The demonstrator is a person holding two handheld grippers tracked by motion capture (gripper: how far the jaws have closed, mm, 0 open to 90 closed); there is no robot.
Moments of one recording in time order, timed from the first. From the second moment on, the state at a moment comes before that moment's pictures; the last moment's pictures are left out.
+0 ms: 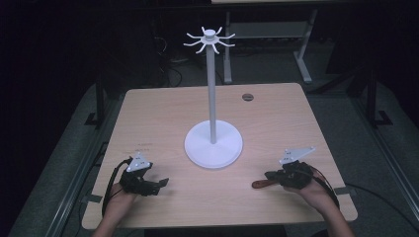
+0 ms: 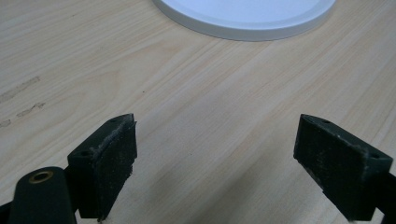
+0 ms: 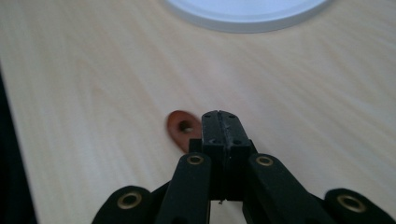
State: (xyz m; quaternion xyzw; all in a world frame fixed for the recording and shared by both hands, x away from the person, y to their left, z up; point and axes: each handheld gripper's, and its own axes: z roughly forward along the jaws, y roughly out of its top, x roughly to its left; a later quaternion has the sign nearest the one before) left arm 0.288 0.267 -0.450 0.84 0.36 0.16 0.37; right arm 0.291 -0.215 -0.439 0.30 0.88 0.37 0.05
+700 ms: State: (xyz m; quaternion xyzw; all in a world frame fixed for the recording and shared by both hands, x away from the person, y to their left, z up) left arm 0.289 0.267 -0.451 0.84 0.36 0.16 0.37; right arm 0.290 -0.191 -0.454 0.27 0.90 0.33 0.04
